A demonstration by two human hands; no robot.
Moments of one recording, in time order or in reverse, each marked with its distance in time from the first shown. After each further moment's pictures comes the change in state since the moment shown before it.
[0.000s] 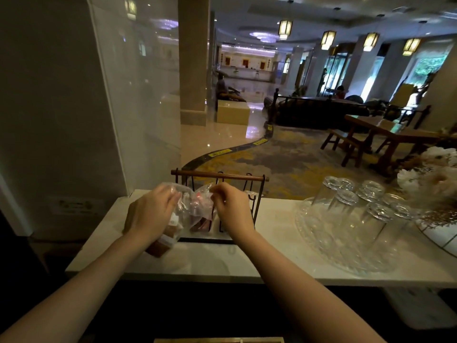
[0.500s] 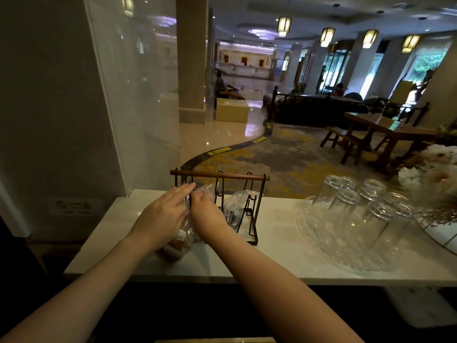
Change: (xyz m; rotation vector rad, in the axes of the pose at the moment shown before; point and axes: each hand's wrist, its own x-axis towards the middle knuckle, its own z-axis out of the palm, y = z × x) left_hand 0.000 -0.009 0.015 0.260 -0.143 0.417; right_hand 0.016 0.004 0.065 -0.669 -0.336 -0.089
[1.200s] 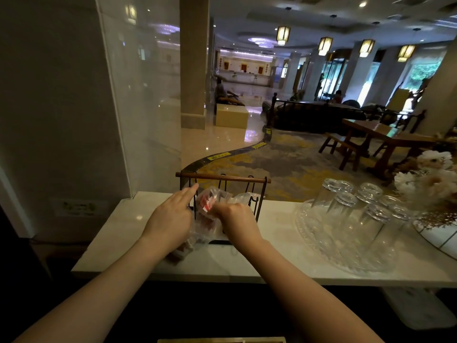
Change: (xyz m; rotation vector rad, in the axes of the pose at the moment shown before) left_hand 0.001 0.035 -0.025 -0.135 -0.117 -0.312; right_hand -0.046 0.039 -0.027 0.083 0.314 -0.234
